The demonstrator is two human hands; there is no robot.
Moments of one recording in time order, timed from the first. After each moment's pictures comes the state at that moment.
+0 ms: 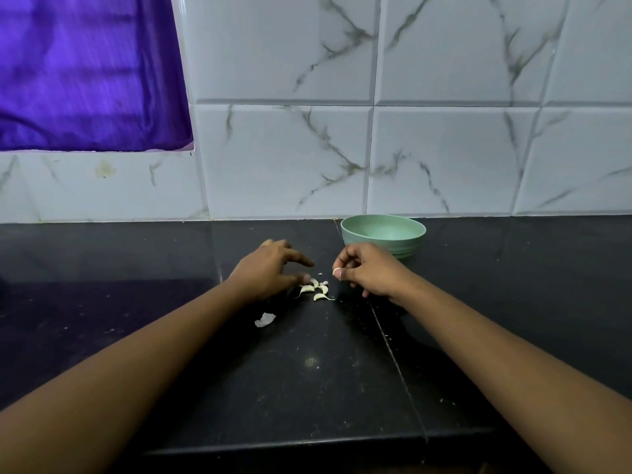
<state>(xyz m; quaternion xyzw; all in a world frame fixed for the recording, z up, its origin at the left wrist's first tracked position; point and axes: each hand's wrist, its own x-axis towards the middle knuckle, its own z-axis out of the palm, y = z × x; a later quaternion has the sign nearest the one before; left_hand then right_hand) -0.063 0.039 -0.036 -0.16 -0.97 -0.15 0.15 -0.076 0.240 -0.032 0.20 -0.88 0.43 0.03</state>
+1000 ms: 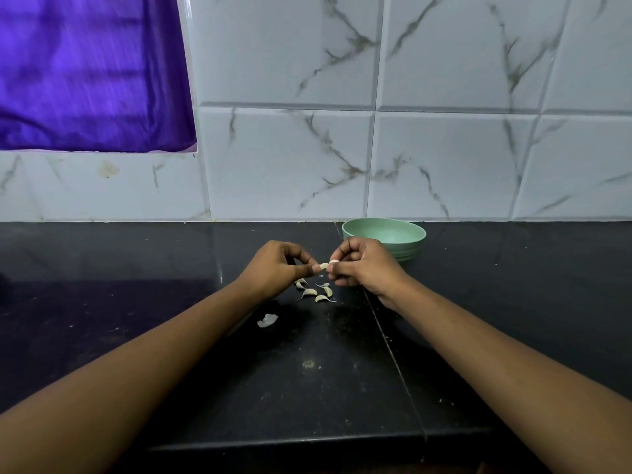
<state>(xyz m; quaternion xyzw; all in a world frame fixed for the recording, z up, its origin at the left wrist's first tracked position) -0.048 0.055 -0.031 -0.11 -0.88 -0.42 0.16 -0.071 0.229 -0.033 0.20 -0.75 0.63 0.01</state>
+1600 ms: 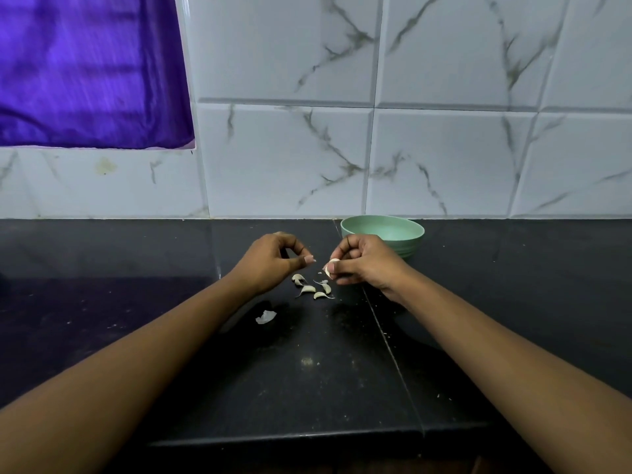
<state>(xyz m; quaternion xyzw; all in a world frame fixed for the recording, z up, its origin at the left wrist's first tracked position) -0.050 0.049 -0.026 -0.14 -0.91 -0.34 0.20 -0.070 0.236 -0.026 0.21 -0.76 0.62 -0.03</state>
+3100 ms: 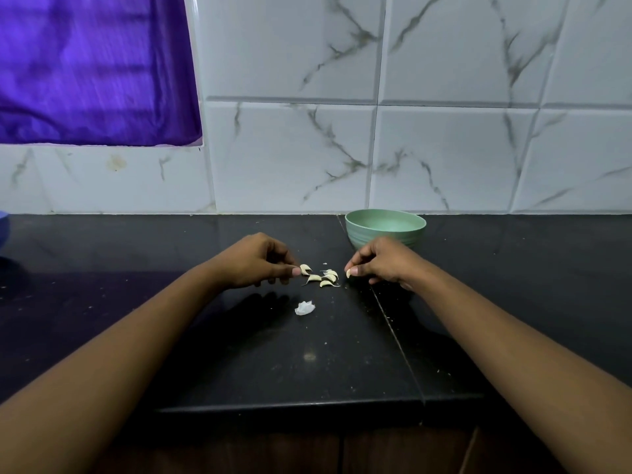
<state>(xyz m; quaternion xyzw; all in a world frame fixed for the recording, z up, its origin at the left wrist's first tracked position) -0.019 0.016 -0.016 -0.17 -0.93 -0.31 0.05 -0.076 0.254 -0.032 0.17 -0.90 0.41 -0.02</state>
